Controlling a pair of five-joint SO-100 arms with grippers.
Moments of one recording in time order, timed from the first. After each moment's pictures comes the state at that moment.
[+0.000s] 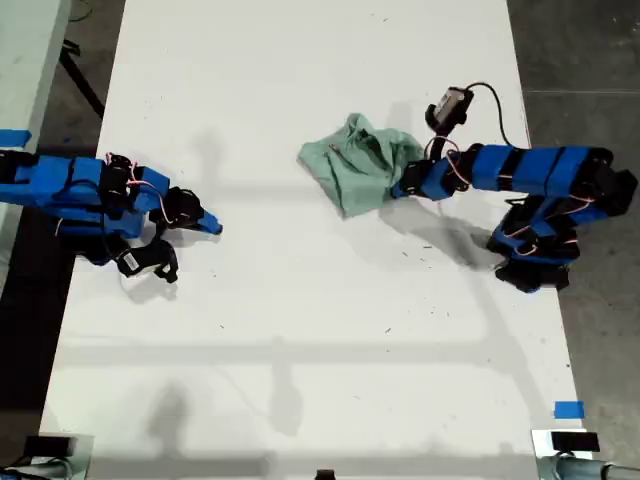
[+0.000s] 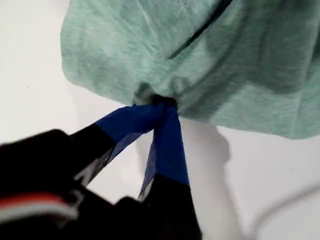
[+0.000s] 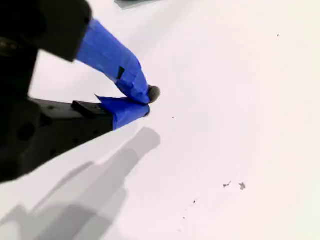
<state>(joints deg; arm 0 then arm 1) -7.8 161.1 168.8 47.9 4.6 29.4 116.1 145.4 24.4 -29.5</state>
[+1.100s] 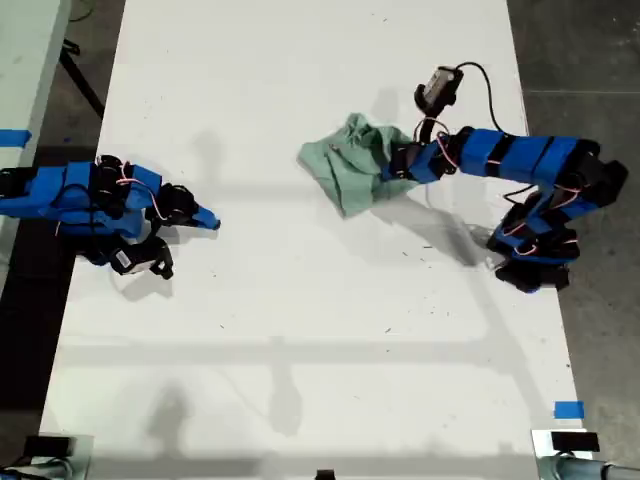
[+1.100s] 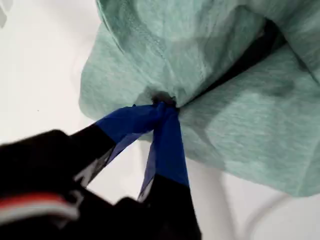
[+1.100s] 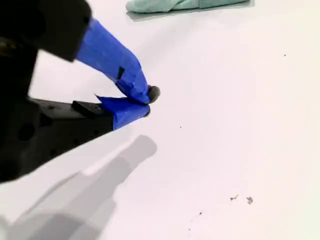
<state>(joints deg) -9.8 179.4 173.8 56.9 4.6 31.1 106.3 131.6 26.5 -33.4</state>
